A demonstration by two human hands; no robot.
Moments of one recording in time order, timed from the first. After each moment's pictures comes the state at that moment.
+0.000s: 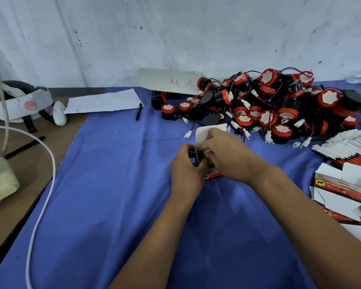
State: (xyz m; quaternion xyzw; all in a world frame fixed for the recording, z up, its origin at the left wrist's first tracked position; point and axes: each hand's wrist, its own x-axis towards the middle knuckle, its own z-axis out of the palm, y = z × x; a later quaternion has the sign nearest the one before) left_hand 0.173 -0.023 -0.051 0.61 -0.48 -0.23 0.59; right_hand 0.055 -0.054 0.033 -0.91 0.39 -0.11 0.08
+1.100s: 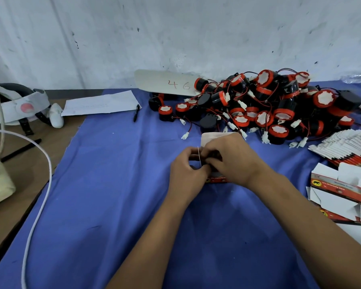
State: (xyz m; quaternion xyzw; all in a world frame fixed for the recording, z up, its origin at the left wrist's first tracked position) left_hand 0.171 -0.010 -0.037 0.59 -0.49 -0.31 0.56; right_hand 0.039 -0.056 0.022 -0.90 0.34 -0.25 0.10
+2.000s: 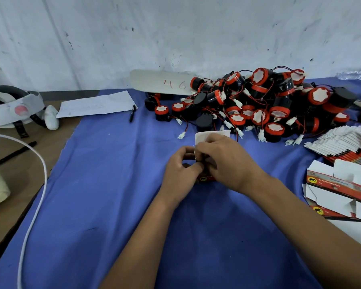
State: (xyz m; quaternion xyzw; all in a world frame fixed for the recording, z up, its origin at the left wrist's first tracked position) left_hand 0.182 -0.009 -0.035 0.54 -0.49 -0.41 0.55; right_hand 0.036 -0.053 0.011 -0.92 0.33 -0.22 0.04
